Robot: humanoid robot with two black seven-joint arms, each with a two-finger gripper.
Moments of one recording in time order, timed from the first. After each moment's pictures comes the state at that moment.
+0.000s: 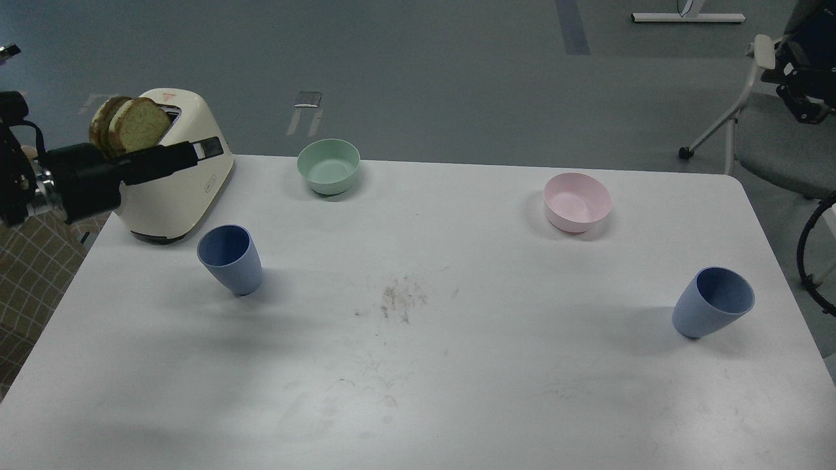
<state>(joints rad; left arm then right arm) -0.56 1.08 -0.73 -1.30 1.47 -0.28 -0.49 0.69 -0.51 1.38 0.77 -0.49 0.49 0.13</state>
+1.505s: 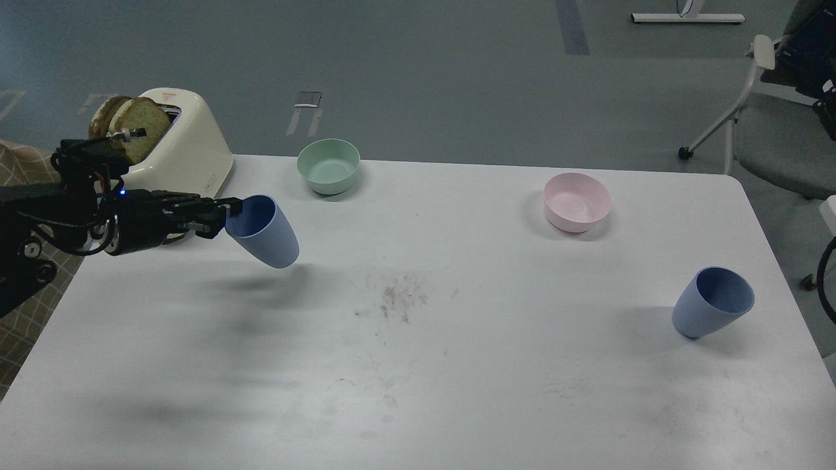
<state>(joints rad) -0.68 0.92 -0.65 -1.24 1.85 -0.30 -0.47 0.61 -0.52 1.48 0.77 -0.49 0.49 0.15</state>
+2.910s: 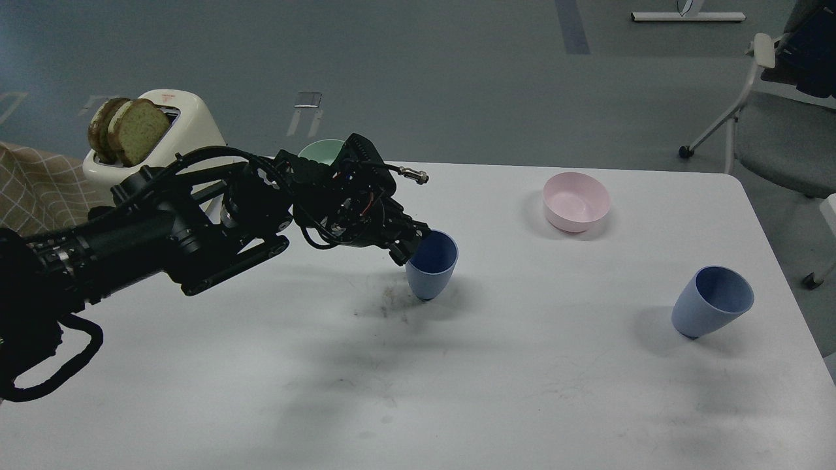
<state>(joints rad) -1.04 0.33 -0.29 -1.08 2.13 -0.44 -0.36 0.42 -0.54 1.61 0.80 -0.49 0.49 0.15</state>
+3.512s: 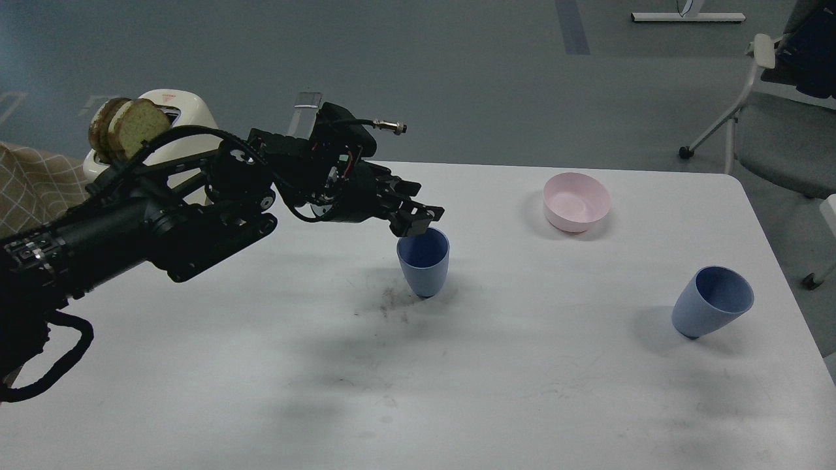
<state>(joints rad) -1.01 0.39 -0.50 -1.09 1.87 -0.41 -0.37 0.36 -0.58 1.60 0.94 -0.50 0.49 0.14</state>
